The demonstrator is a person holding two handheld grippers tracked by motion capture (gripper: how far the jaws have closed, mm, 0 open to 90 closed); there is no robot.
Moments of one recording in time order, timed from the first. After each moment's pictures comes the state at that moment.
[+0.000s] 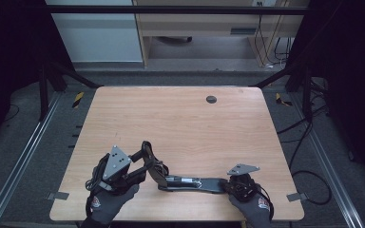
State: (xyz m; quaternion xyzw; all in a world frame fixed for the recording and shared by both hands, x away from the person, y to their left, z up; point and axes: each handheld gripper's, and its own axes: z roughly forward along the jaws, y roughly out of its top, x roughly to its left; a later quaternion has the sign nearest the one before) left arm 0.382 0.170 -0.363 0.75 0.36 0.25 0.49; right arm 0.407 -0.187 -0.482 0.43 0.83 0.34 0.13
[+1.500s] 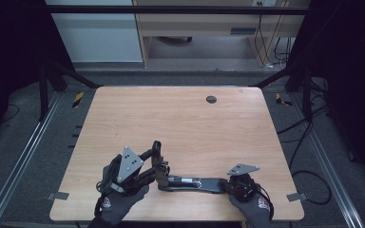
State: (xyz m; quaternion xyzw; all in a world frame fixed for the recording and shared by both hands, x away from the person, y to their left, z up) left arm 0.380 0.145 -0.362 0.76 0.34 0.28 0.48; right arm 0.407 -0.187 -0.482 0.43 0.83 0.34 0.13
